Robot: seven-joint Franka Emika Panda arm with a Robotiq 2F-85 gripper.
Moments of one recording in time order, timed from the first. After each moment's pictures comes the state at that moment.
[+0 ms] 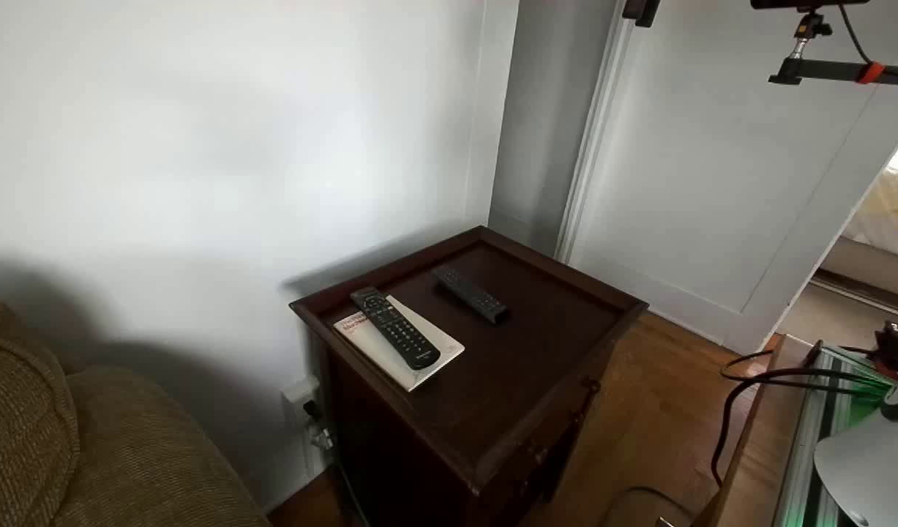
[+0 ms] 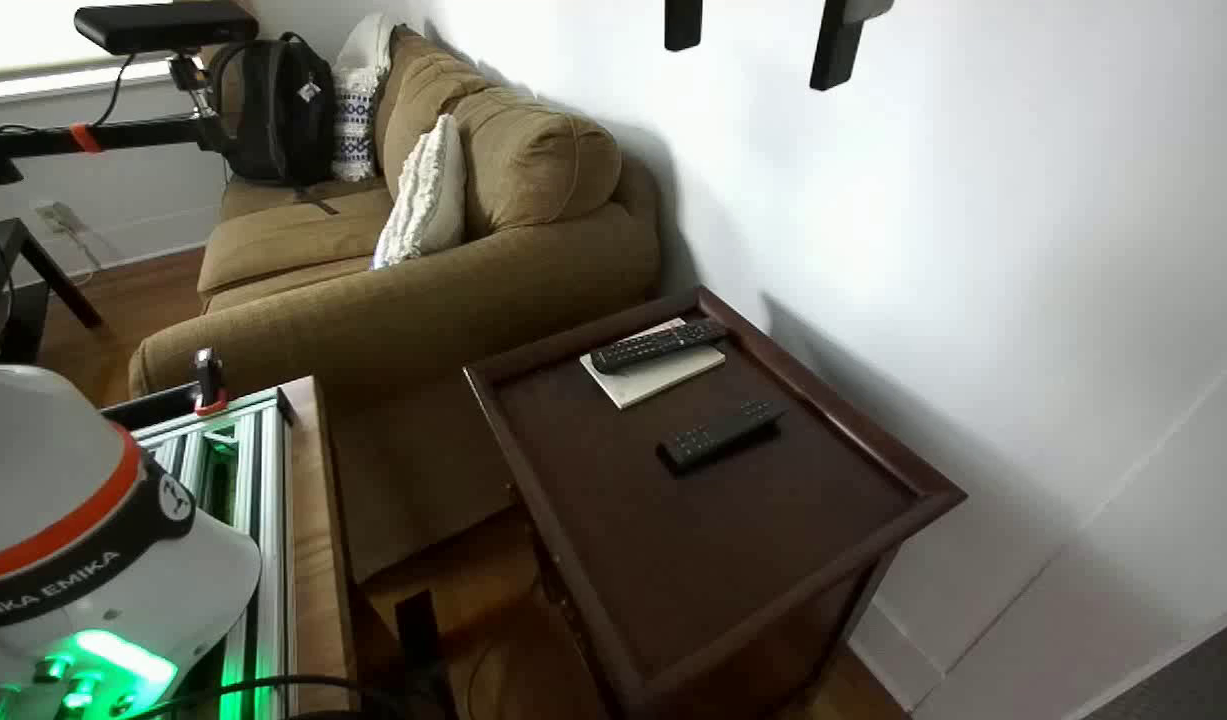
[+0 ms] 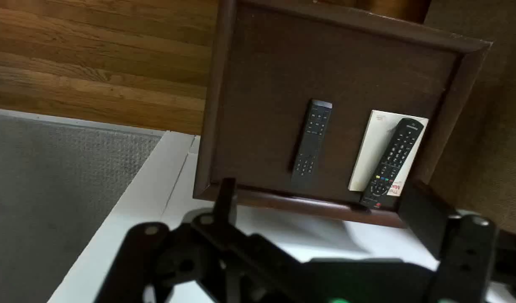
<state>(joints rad) -0.03 -0.34 -0.26 -2.14 -0.03 1.85 -0.51</state>
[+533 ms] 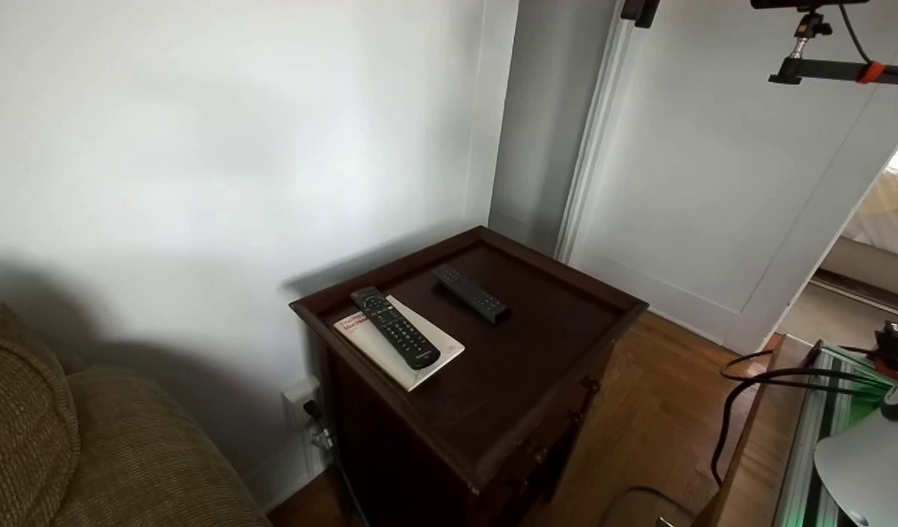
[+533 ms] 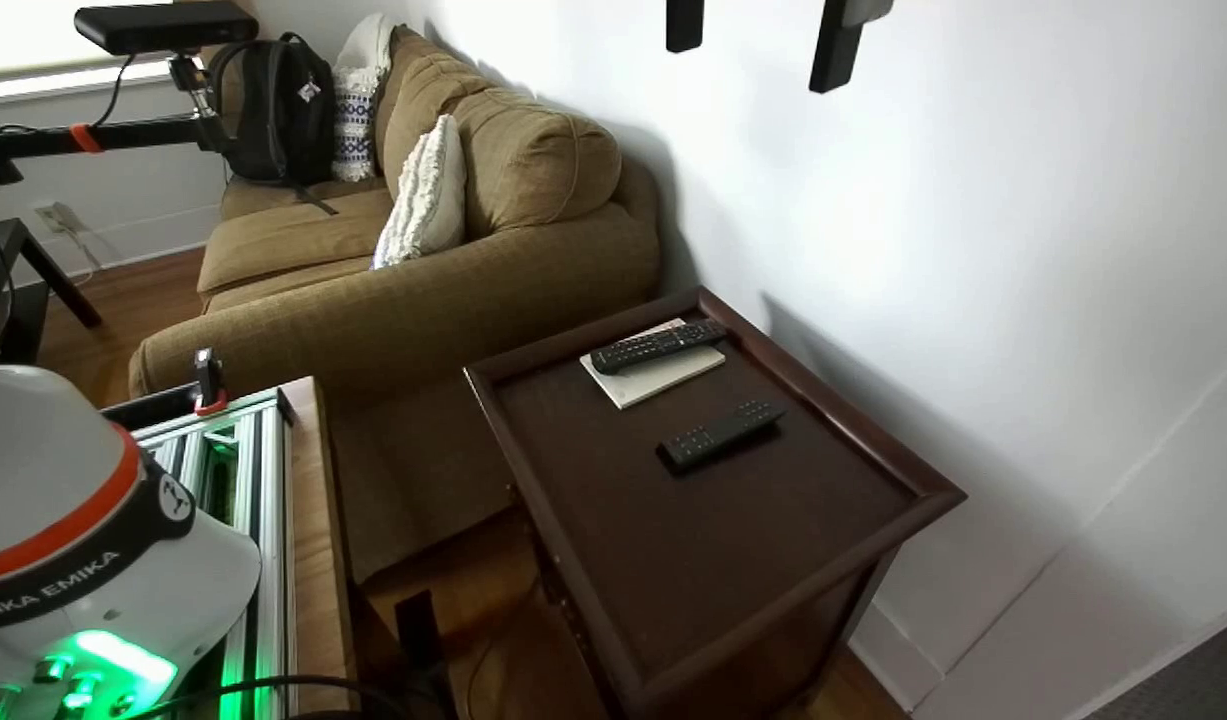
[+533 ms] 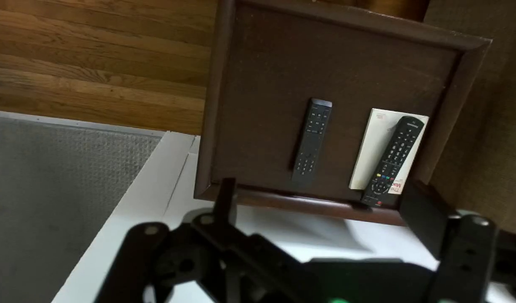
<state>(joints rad) -0.04 -0.33 -0.26 -2.15 -0.03 1.86 -0.49</state>
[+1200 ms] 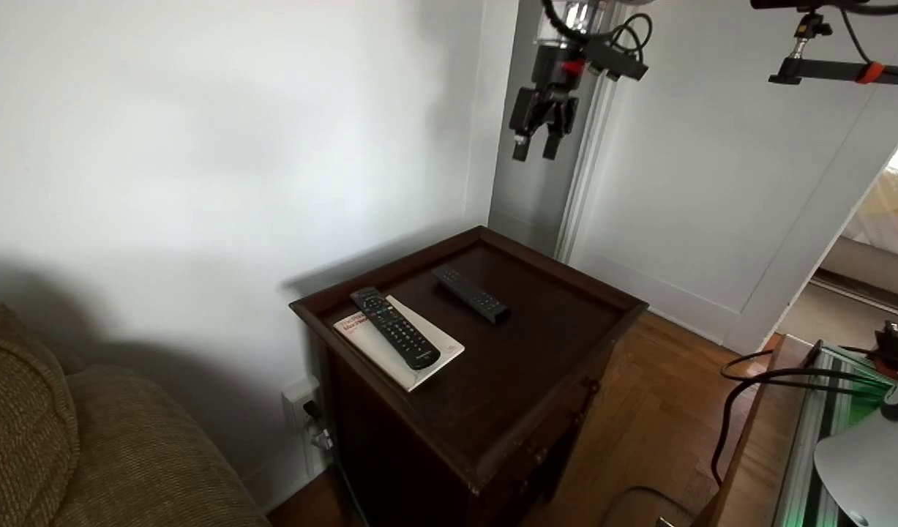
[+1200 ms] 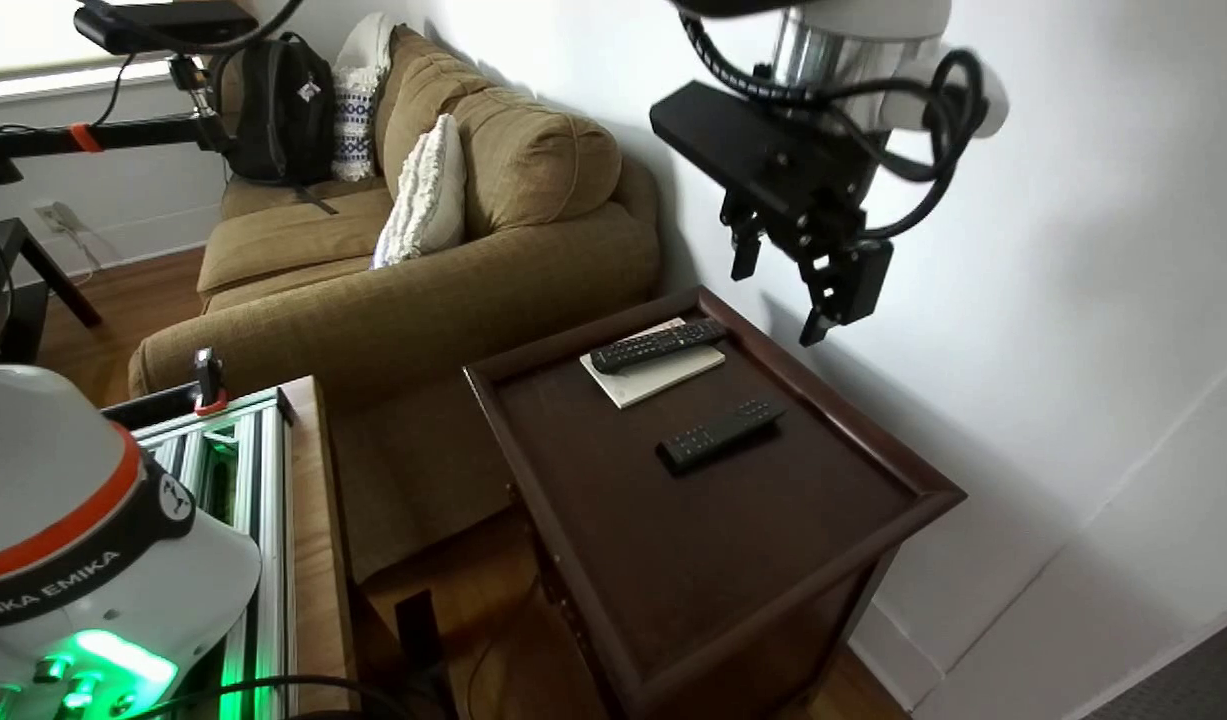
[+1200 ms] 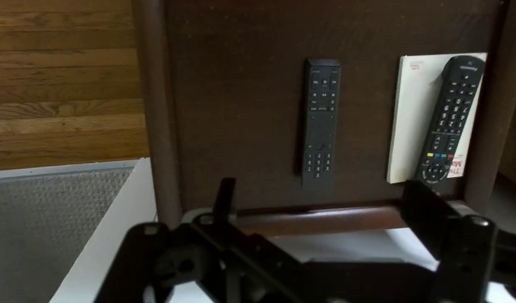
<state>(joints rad) -0.04 0.12 -0.17 -2.18 0.18 2.28 -0.36</state>
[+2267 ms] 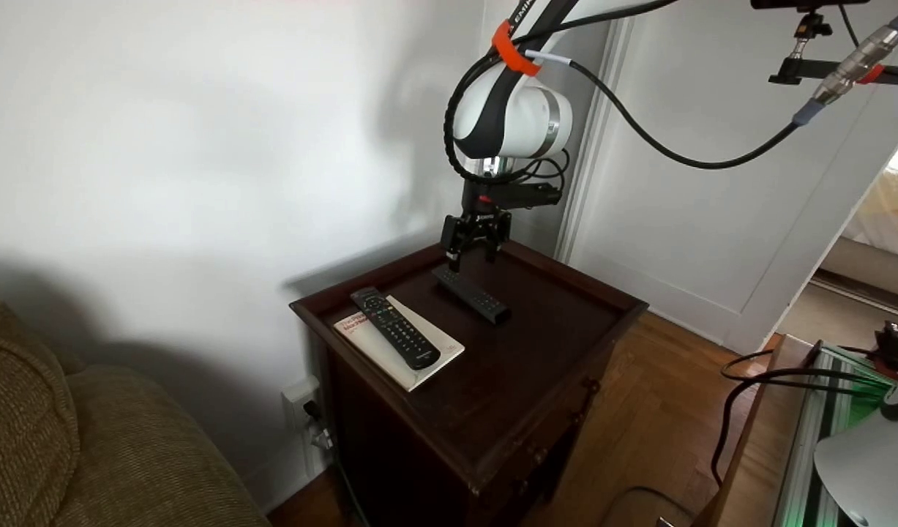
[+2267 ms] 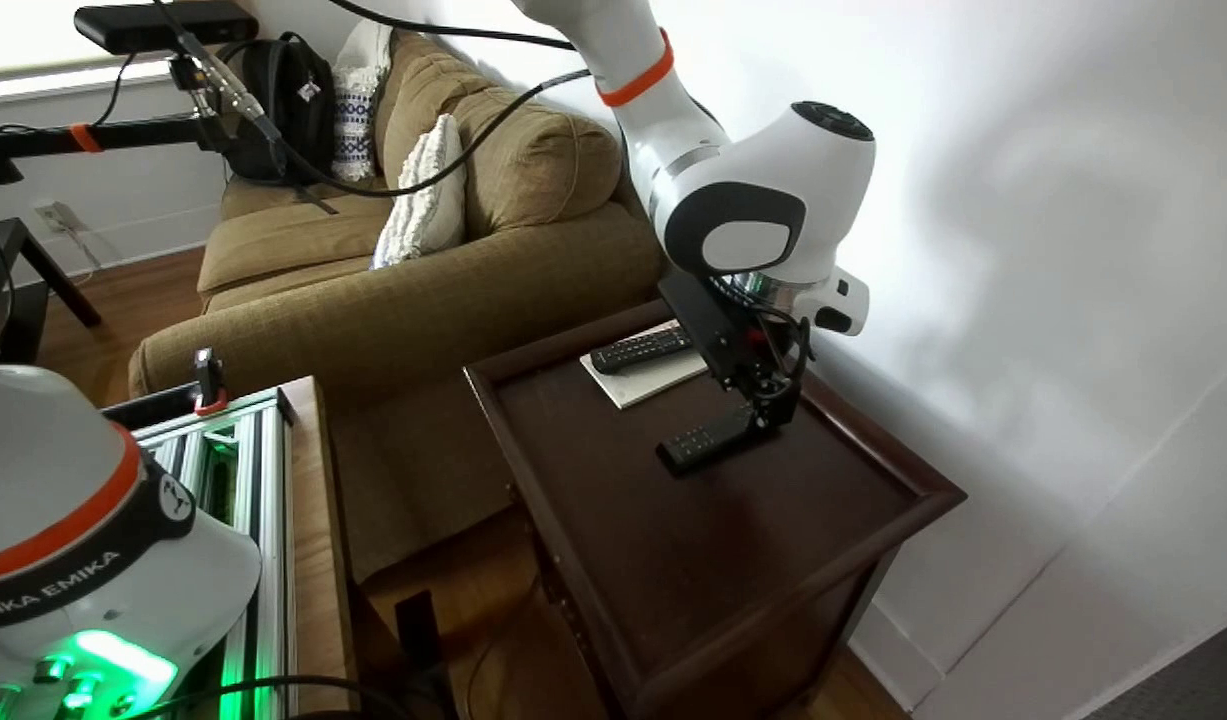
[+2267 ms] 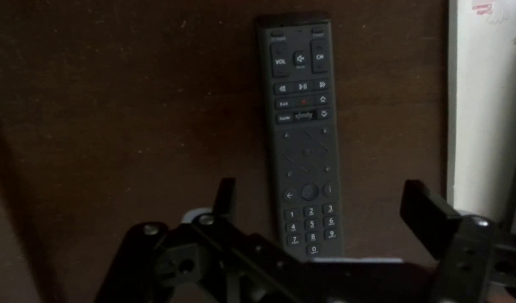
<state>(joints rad) -0.05 0.61 0.00 -2.02 0.21 2.57 -0.16</state>
